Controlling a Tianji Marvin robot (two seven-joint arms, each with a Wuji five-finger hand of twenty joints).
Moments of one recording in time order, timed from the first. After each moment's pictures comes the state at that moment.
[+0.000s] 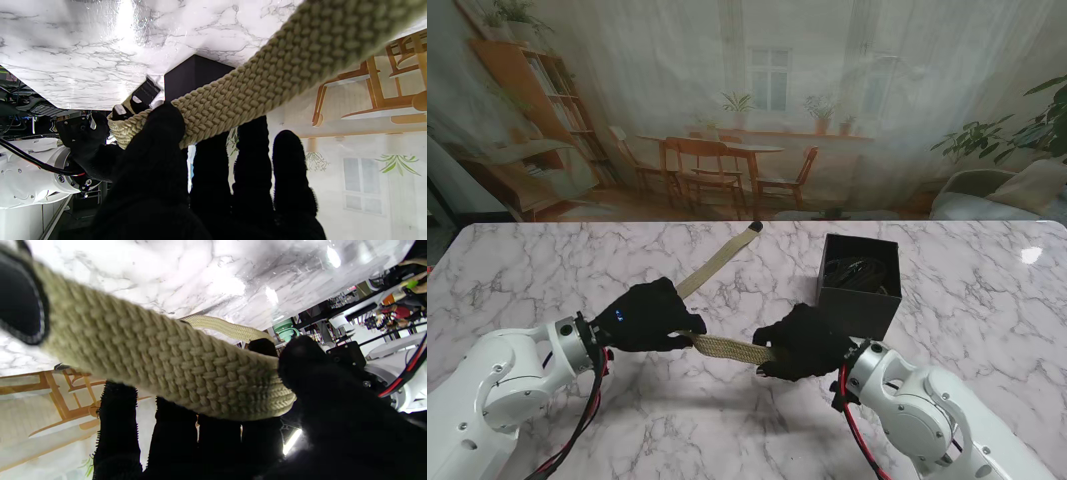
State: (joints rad) left arm 1.64 -1.02 -1.40 -1.79 1.11 -0.77 0.00; right arm -1.69 -1.06 1.21 -1.83 -0.81 -0.37 0.13; left_hand 1.16 -0.33 0.09 0.00 0.63 -0.04 0.78 0.77 1.07 0.05 0.25 0.79 0.83 0.16 0.52 0.77 0.32 0.17 1.05 0.72; right_hand 0.58 -0.51 0.83 -0.24 0.76 -0.18 0.95 0.36 1.20 -0.04 0.94 0.85 1.05 0.05 0.57 0.60 0.31 0.37 1.00 0.33
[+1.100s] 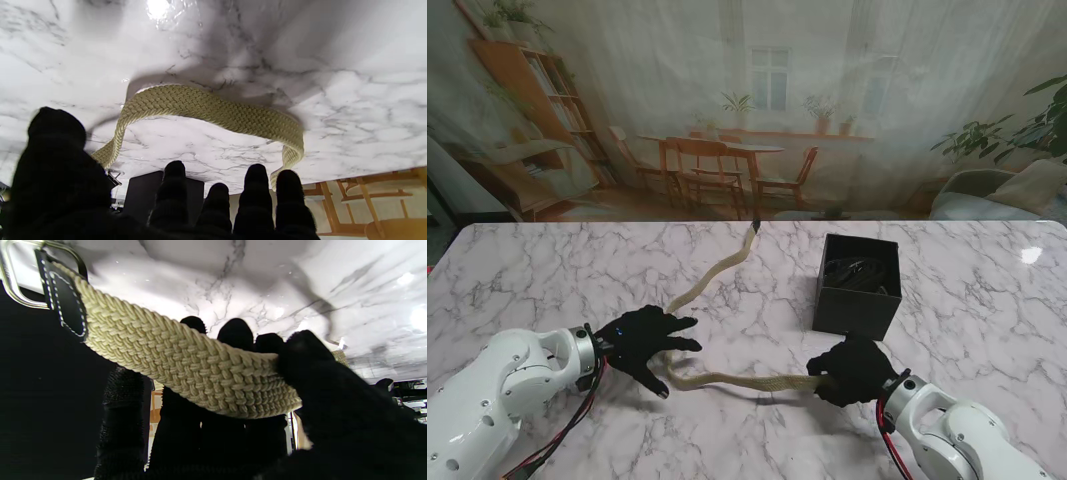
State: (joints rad) left arm 1.50 -0.98 -1.28 -1.53 1.10 -0.67 -0.26; right arm -1.82 -1.03 1.32 -1.74 -1.20 -0.33 -0.04; left_hand 0.60 -0.36 0.00 -0.01 0.37 -0.02 0.05 0.31 0.23 0.10 0.01 0.11 0.31 0.17 0.13 0.34 0.04 0.13 0.45 0.48; right_hand 0.59 -0.56 0.84 -0.25 0.83 -0.24 0.95 0.30 1.37 -0.08 0.67 0.63 1.14 -0.03 0.47 0.52 0.43 0.31 1.11 0.39
